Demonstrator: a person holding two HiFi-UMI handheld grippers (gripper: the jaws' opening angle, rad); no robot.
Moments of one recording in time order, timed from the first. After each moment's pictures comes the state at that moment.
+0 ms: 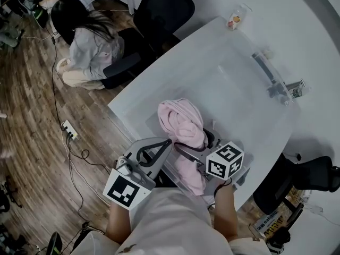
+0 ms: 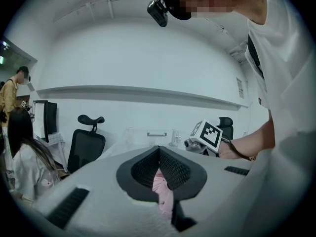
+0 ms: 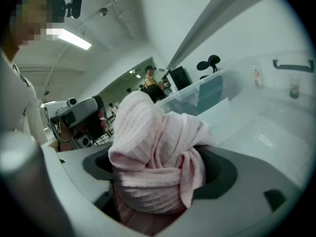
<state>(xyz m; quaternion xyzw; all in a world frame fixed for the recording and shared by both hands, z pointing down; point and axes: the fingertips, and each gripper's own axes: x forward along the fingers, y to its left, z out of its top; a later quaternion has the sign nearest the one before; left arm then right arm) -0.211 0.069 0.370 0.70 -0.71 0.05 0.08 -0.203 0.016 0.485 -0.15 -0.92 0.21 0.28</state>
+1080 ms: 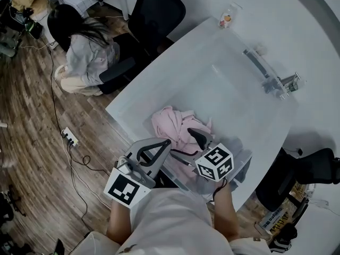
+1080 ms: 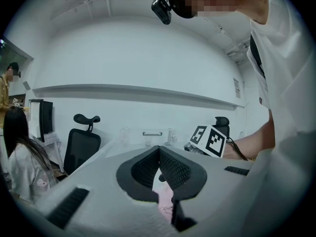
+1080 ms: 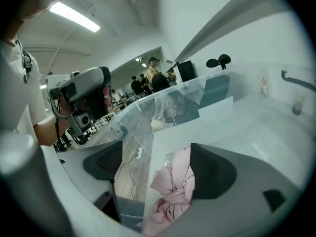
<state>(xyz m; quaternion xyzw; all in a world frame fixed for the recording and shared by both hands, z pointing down) -0.195 0.065 0.371 0.70 -0.70 0.04 0.09 -0.181 0.036 0.505 -0.17 -0.92 0.14 0.32</state>
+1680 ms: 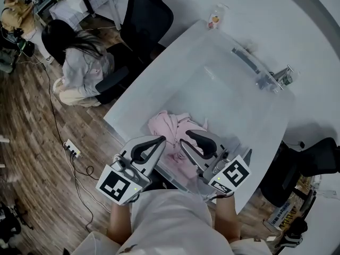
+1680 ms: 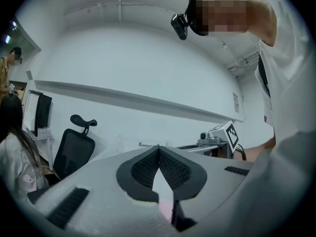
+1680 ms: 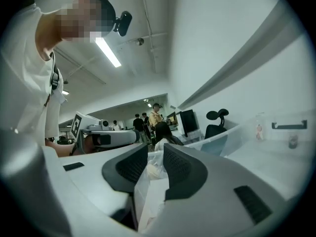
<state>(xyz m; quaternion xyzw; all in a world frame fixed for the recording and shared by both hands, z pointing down) -0.201 0.055 0.347 0.71 -0.69 -0.03 0.09 -0.174 0.013 0.366 -0.14 -0.98 0.10 0.06</state>
